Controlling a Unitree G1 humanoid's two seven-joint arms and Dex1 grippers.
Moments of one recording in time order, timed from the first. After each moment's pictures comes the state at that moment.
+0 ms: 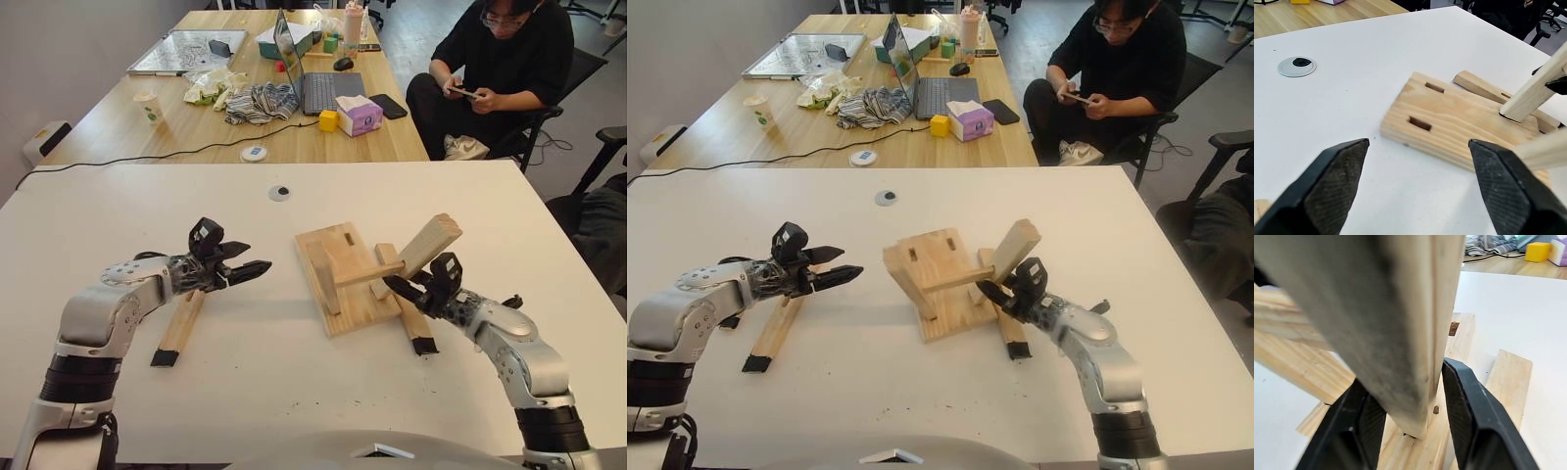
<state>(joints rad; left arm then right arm) -0.19 0.71 0.05 -0.12 -0.54 0.77 -0.79 0.03 -0.43 0.01 -0.08 0.39 0.31 0.90</state>
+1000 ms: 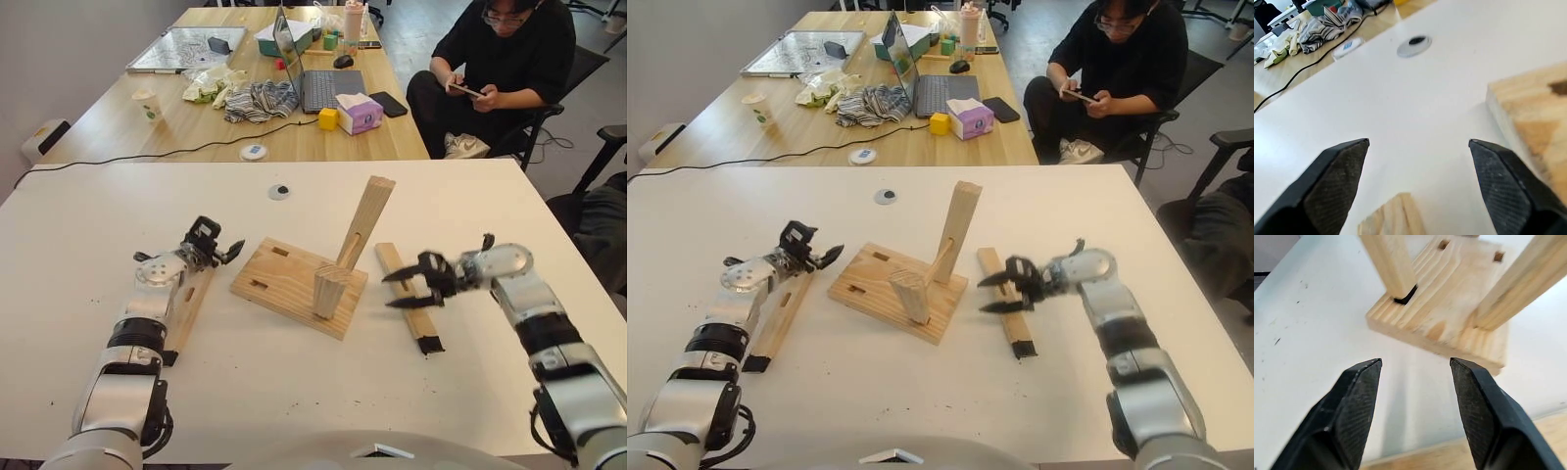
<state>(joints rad) -0.46 0.52 -0.10 0.91 0.08 -0.22 -0.50 -0.35 -0.57 0.28 0.41 0.06 -0.13 1.43</state>
